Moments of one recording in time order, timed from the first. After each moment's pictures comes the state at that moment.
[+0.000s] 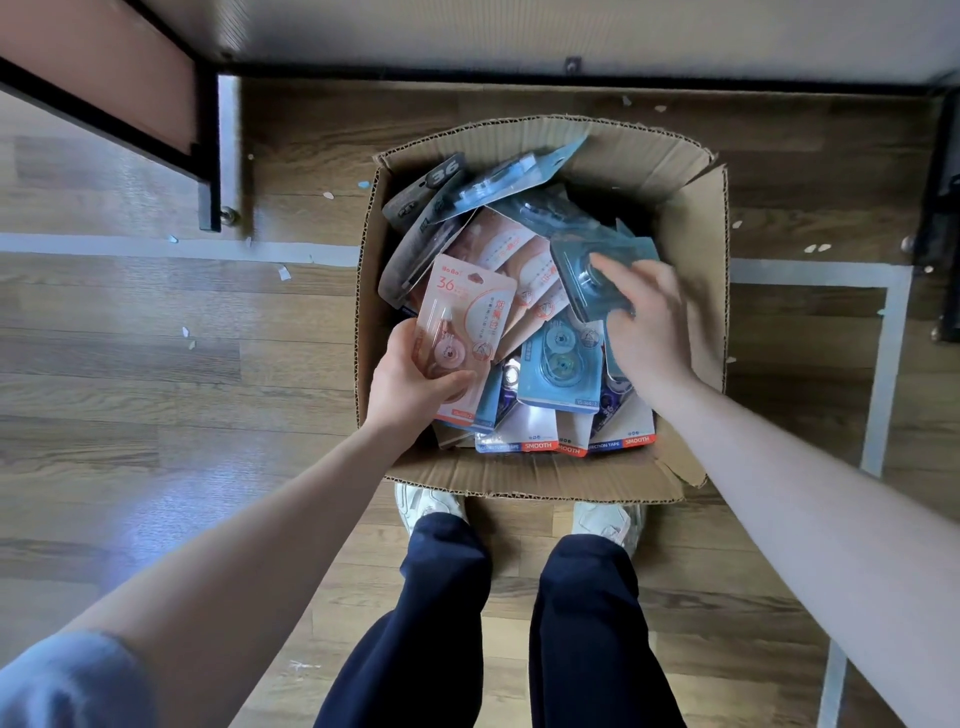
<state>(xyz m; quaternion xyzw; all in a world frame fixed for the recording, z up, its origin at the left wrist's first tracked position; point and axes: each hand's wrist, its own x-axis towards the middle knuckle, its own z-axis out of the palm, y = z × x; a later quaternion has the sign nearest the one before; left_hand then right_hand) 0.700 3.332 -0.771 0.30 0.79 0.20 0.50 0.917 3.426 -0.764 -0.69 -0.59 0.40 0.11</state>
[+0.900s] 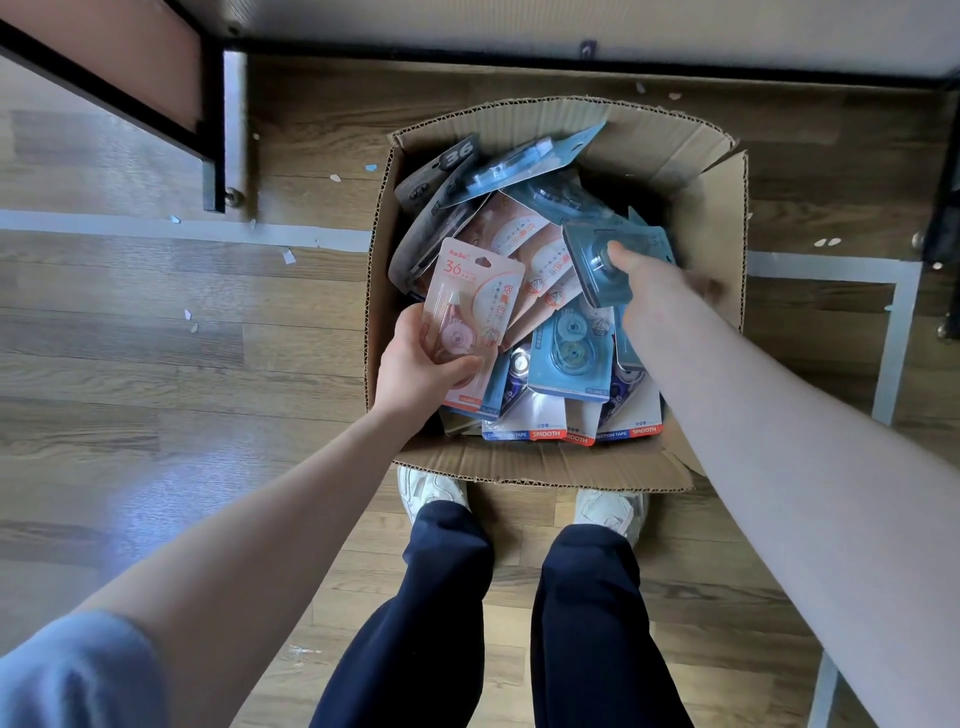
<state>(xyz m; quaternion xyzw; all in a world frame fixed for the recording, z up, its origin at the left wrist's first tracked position) 0.700 3.334 -0.765 0.30 0.79 0.21 0.50 0.896 3.472 -0.814 -0.82 -0.04 0.54 0.16</state>
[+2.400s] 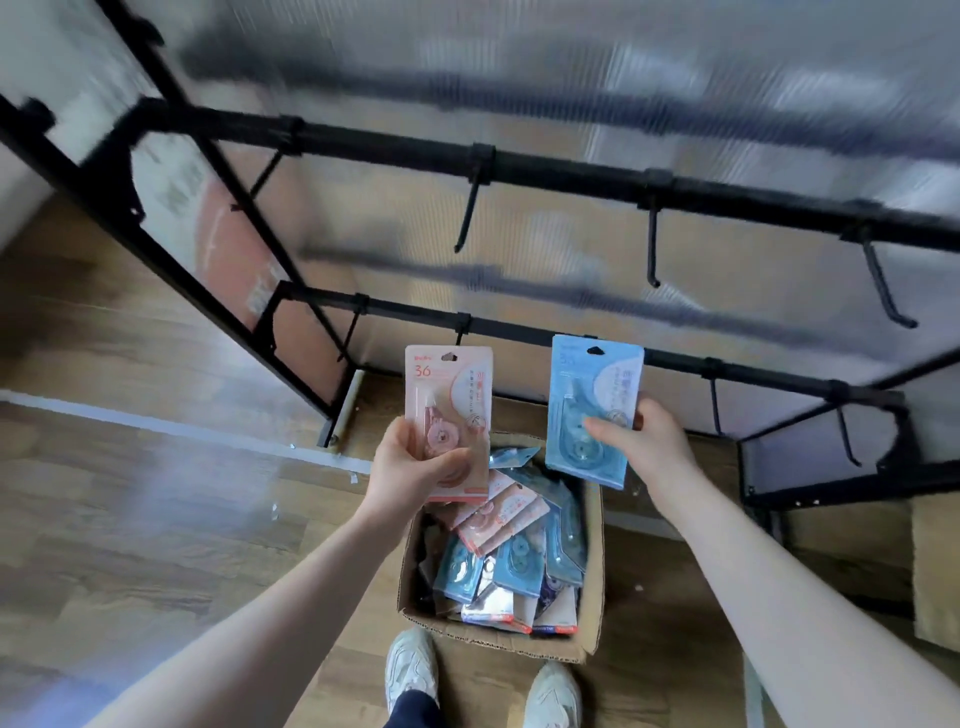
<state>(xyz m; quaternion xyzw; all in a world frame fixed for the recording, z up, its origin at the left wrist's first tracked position) 0.697 3.408 -0.425 0.22 0.72 0.44 0.49 0.915 3.513 -0.410 -0.61 -0.45 0.59 0.26</state>
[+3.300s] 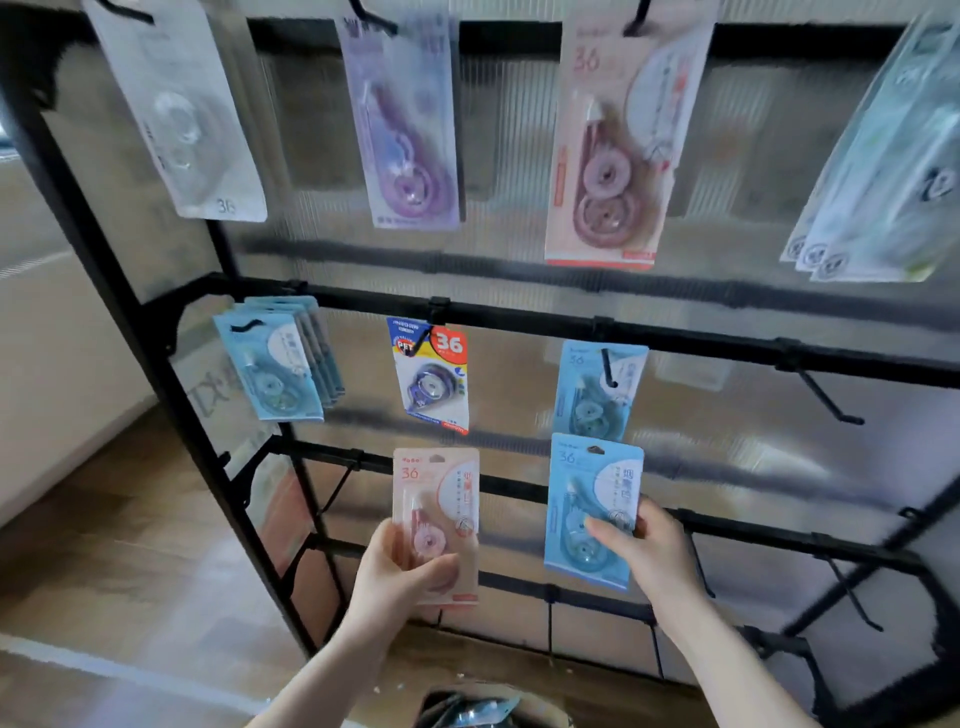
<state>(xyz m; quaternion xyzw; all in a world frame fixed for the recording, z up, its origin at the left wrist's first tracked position) 0.694 3.433 -0.178 0.32 0.63 0.56 0.42 0.929 3.530 -0.150 -0.52 -0.53 0.53 0.41</state>
